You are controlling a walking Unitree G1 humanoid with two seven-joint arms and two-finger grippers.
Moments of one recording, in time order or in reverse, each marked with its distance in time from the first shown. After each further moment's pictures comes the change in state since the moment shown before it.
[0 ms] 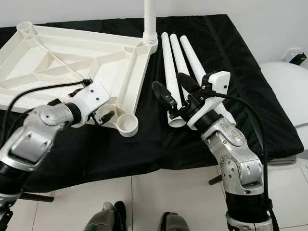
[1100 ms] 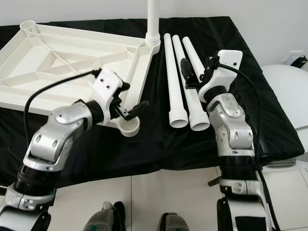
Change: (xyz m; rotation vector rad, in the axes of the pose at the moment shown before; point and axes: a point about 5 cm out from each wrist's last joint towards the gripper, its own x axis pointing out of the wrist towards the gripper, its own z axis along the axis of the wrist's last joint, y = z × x) left arm 0.014 -0.040 0.034 -0.309 -0.359 -0.131; right arm 0.027 -0.089 0.003 -0.179 0.045 -0.541
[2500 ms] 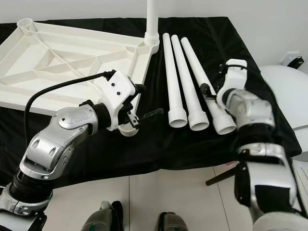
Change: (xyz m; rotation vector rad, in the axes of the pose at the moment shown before) left arm -0.002 -0.019 0.018 0.037 -0.023 -0.114; right arm 0.023 -0.054 -0.032 -0.050 0.586 -0.086
